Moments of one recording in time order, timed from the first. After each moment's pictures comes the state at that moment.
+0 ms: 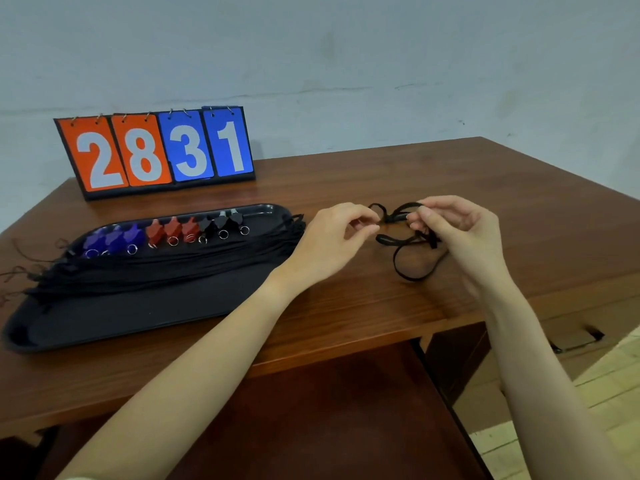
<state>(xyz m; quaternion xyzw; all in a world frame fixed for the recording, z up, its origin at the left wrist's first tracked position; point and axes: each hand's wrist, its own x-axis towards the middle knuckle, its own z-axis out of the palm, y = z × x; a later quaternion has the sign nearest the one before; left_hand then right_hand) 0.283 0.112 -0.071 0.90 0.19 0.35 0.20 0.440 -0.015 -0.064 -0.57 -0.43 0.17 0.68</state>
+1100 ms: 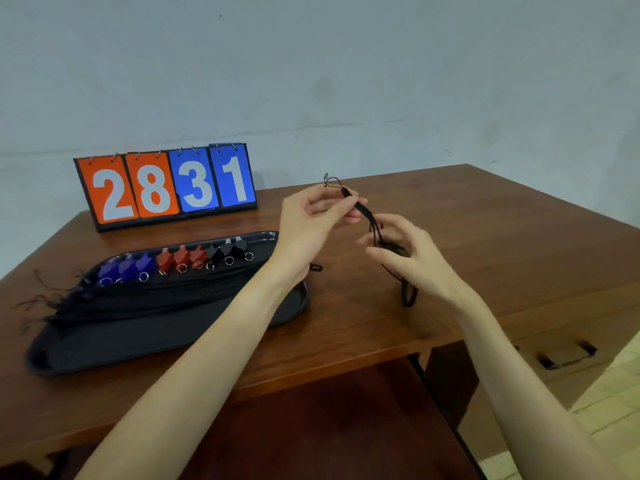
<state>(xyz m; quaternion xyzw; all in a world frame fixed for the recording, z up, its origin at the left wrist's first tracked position) 0.260 0.088 -0.010 0.65 0.19 0.48 0.56 0.418 0.001 -0.053 -0.60 -0.61 0.17 0.48</state>
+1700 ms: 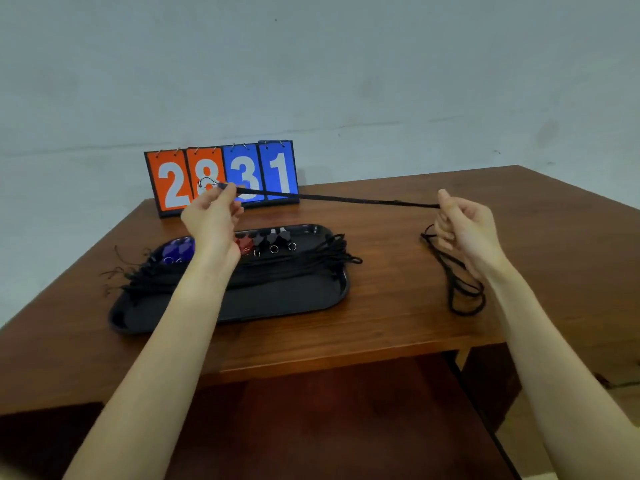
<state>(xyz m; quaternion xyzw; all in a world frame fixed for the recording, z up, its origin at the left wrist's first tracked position) 0.137 0.150 -0.005 0.35 0.39 0.68 0.51 0.433 0.024 -0.041 -0.53 -0.46 0.24 0.67</state>
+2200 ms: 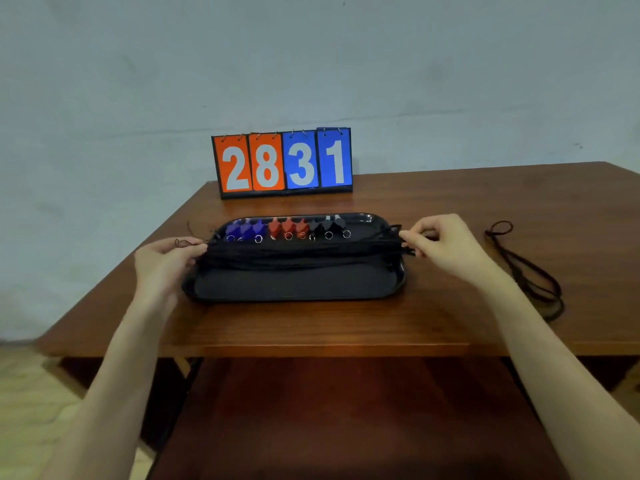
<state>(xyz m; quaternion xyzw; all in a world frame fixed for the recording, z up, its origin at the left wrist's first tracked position) -0.023 0.134 -0.058 0.44 0.60 0.58 0.34 0.342 0.061 -0.049 -0.64 -0.64 0.13 0.40</state>
